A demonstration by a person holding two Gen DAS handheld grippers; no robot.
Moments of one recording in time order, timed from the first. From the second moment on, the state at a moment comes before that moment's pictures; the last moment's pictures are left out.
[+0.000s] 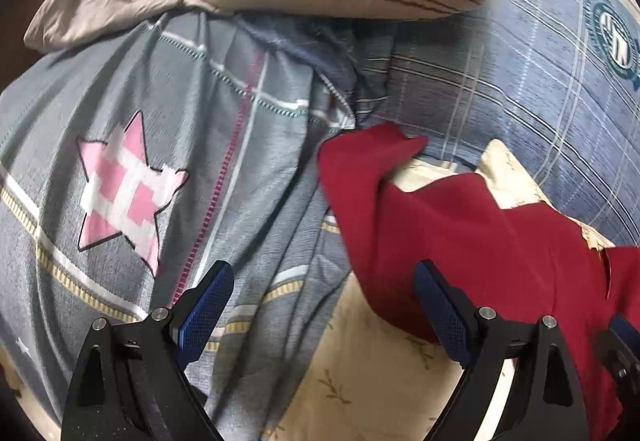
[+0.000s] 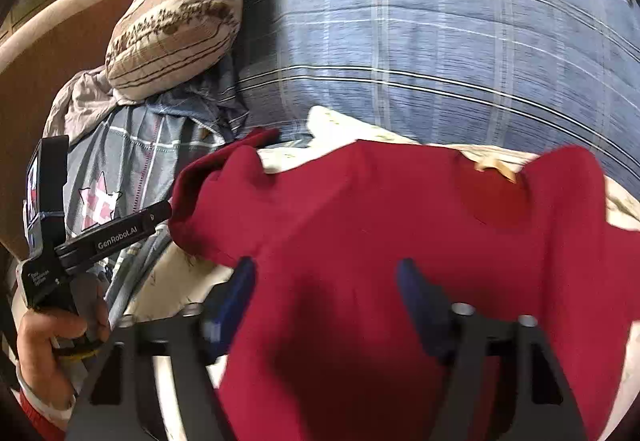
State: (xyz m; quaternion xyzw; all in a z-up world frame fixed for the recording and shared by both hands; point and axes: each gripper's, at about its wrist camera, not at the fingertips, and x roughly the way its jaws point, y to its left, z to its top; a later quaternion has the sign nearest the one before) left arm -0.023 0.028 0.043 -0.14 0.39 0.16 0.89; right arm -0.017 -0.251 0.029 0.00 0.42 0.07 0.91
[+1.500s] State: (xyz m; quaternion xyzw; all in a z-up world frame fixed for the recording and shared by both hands) left arm -0.028 0.035 0.065 -0.17 0.33 0.13 0.92; right arm 0.077 -0.181 0.114 0.11 0.37 0.19 0.90
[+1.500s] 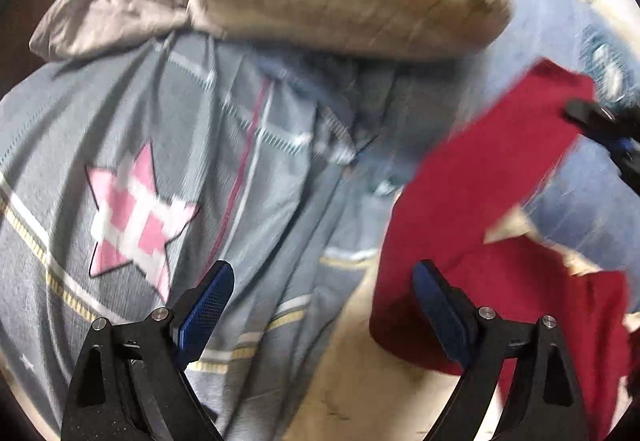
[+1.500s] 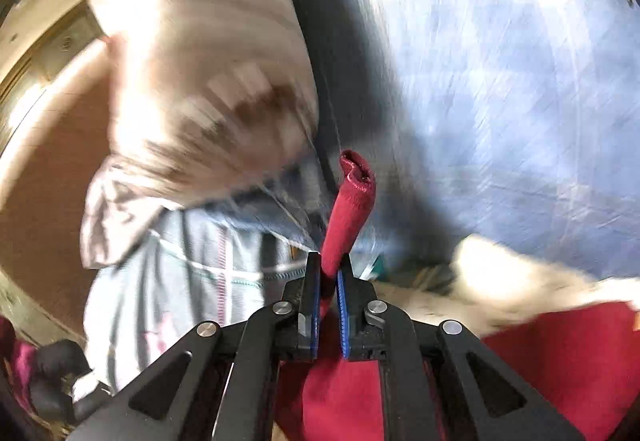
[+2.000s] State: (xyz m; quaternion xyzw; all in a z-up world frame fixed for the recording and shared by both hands) left arm -0.031 -0.003 0.064 -0.12 0.33 0.06 0.94; right arm -0.040 -0.352 0.129 0.05 0.36 -0.05 0.93
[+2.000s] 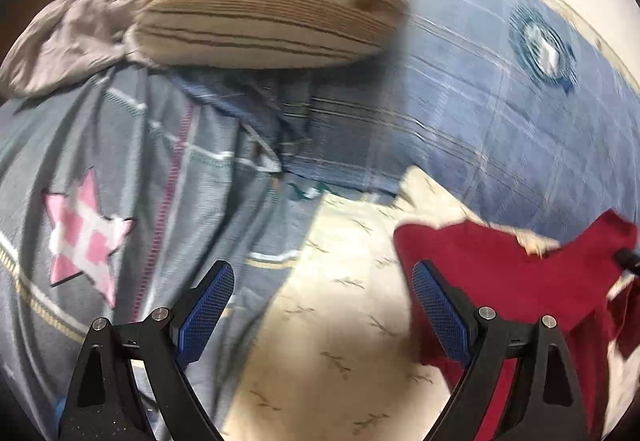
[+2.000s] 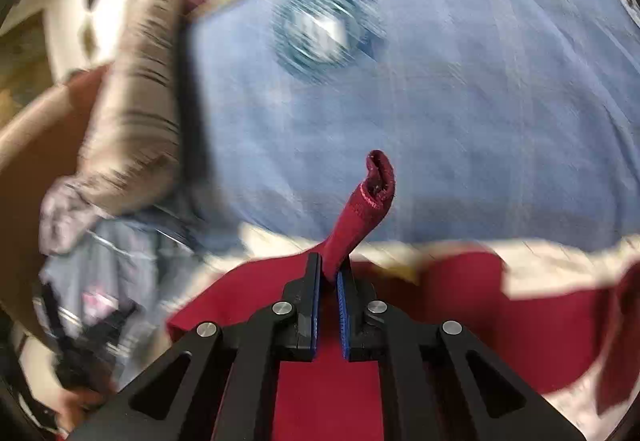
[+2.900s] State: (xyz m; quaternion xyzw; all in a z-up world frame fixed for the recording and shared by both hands) left arm 0.002 -0.063 0.029 -0.06 0.38 0.03 0.92; right arm -0.093 -0.439 0.083 0.14 0.38 -0.07 0.91
